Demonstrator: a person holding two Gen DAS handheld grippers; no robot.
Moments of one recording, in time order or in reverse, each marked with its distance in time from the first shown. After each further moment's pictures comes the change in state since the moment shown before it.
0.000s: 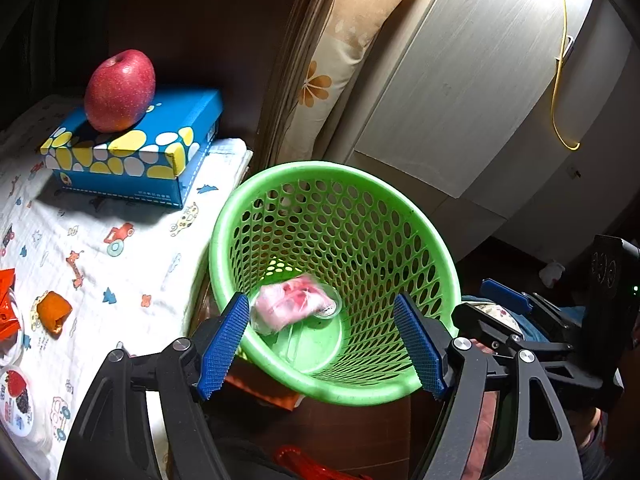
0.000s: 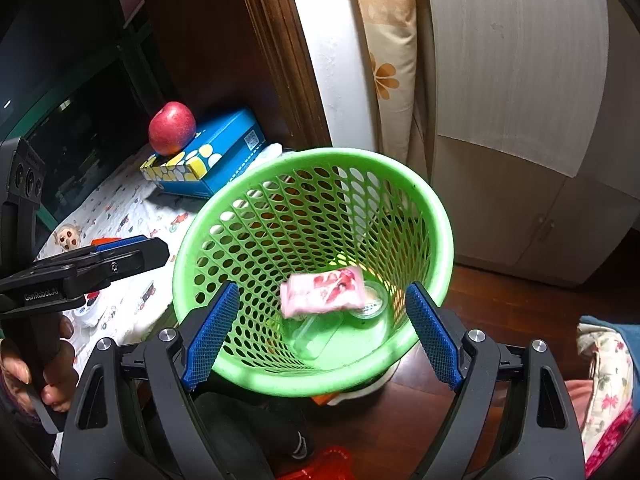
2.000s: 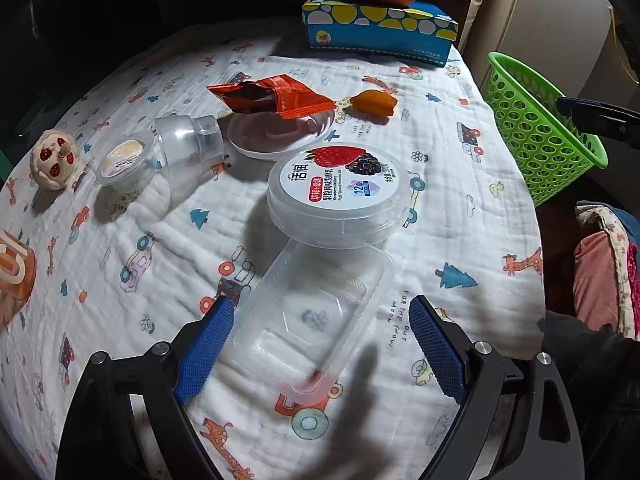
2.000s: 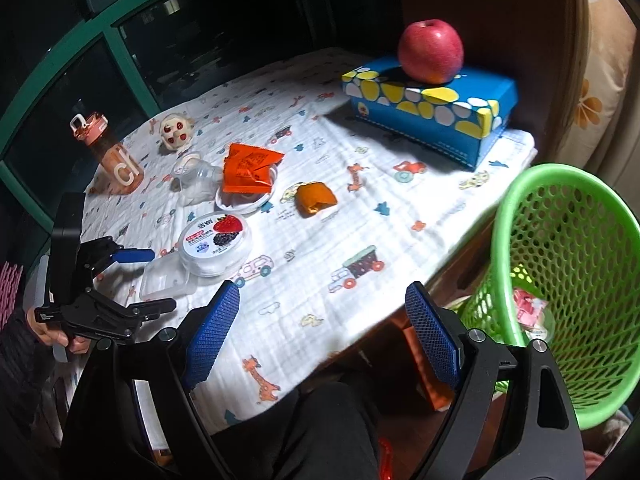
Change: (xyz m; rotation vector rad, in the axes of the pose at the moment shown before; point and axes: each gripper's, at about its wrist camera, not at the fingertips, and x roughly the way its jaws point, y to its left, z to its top) left arm -0.127 0.245 -0.169 0.053 0.169 0.348; right arm 0.066 0.248 -0.026 -0.366 0.191 0.300
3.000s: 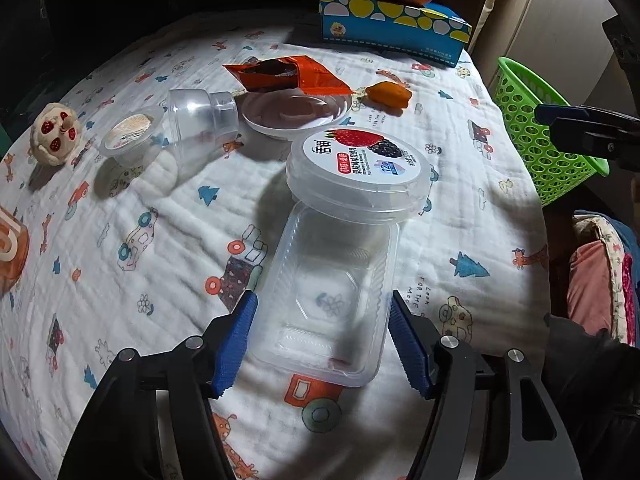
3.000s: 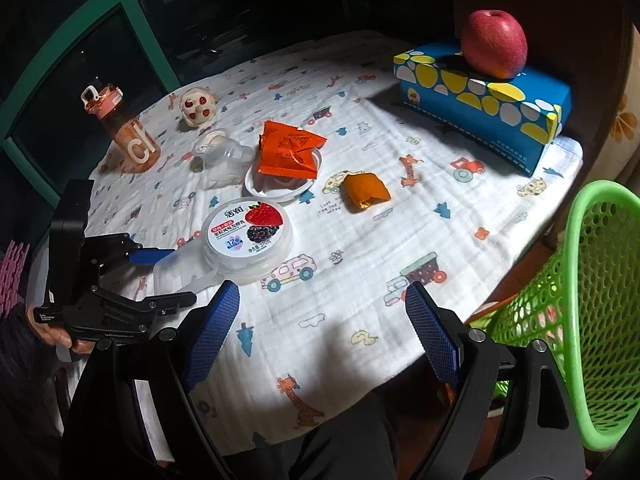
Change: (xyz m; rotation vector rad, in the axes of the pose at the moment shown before) left arm 0.002 0.013 -0.012 -0.065 0.010 -0.017; right arm 0.038 0.036 0.008 -0.064 0.058 0.056
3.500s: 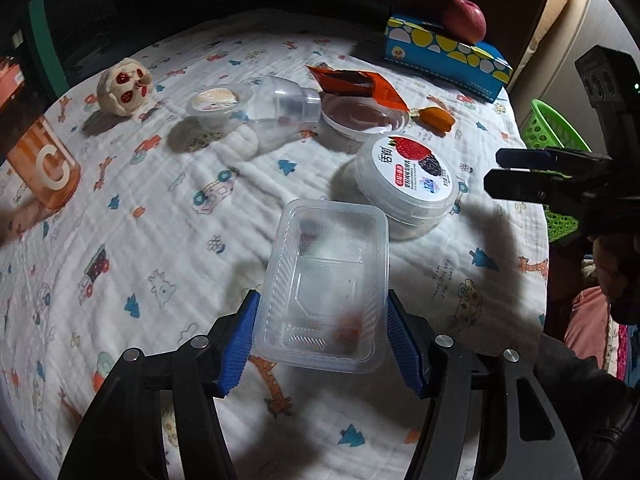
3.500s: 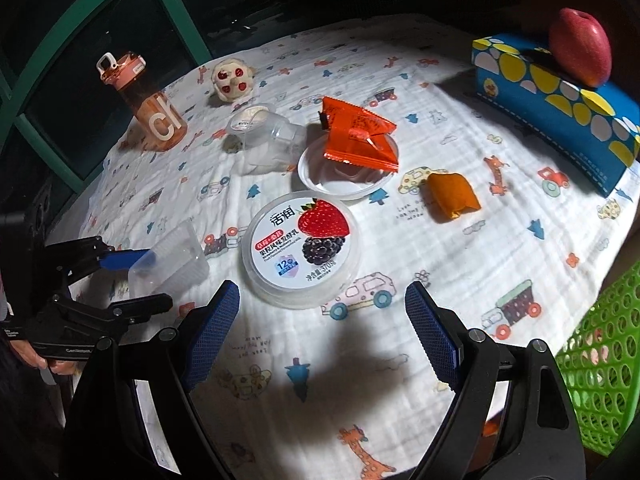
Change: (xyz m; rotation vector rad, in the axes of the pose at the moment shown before) left arm -0.044 0.035 -0.032 -0.183 -0.039 0.067; right arm 0.057 0.046 0.014 -0.071 0.058 0.092
